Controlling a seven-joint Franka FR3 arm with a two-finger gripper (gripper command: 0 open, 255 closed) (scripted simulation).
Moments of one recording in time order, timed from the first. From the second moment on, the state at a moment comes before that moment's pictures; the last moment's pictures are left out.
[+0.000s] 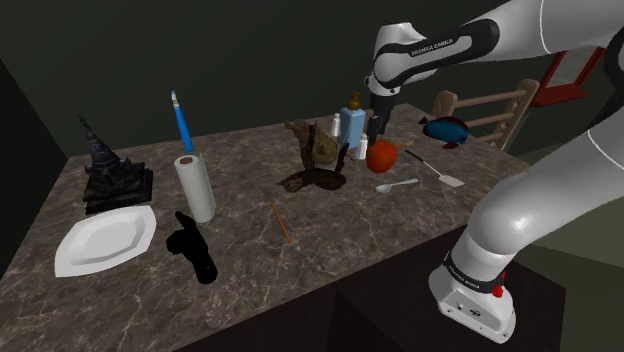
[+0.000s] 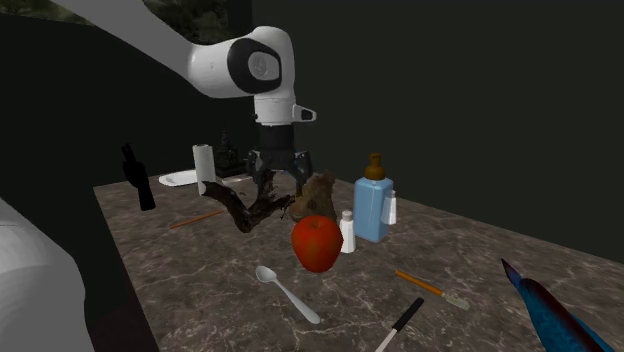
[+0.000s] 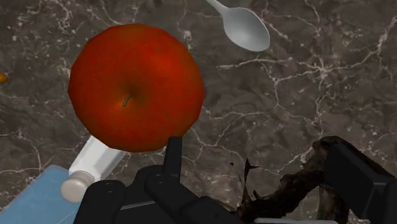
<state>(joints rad) -0.13 -0.37 -0.13 -2.39 -0.09 1.99 -0.41</state>
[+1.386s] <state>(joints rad) -0.19 0.17 -0.23 -2.08 -0.04 2.32 -0.62</state>
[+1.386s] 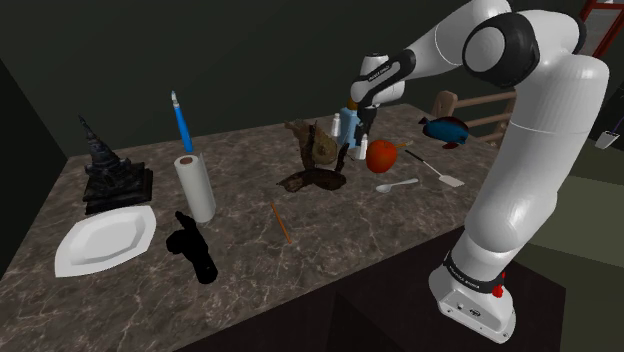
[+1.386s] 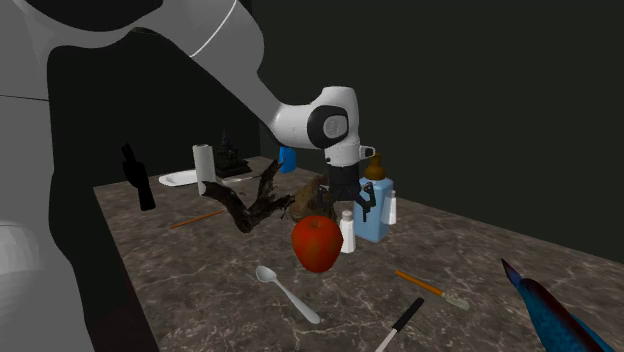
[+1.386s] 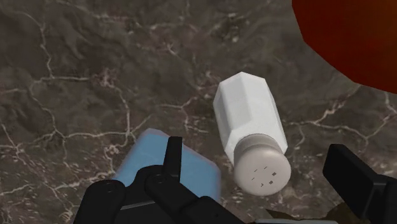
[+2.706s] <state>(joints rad) -0.19 0.17 -0.23 -2.09 -0.04 2.32 -0.62</state>
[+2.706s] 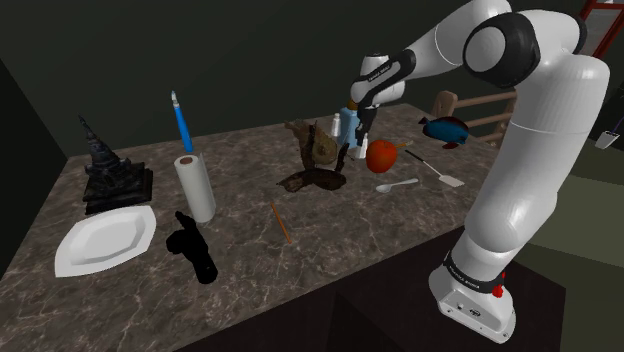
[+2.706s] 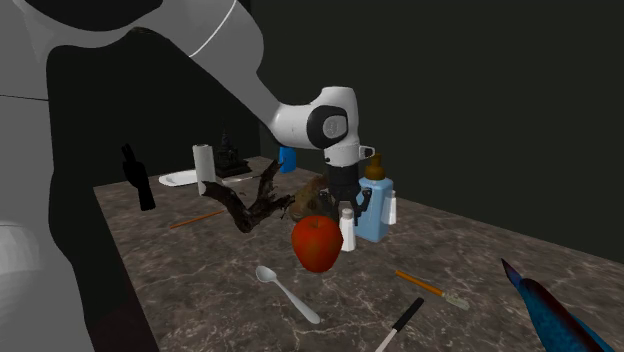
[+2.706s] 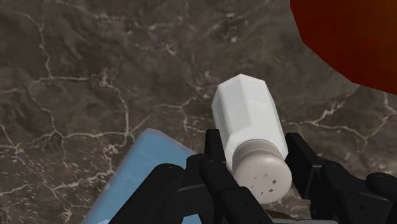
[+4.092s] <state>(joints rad) -0.18 0.05 -0.23 -1.93 -0.06 2.06 -0.62</state>
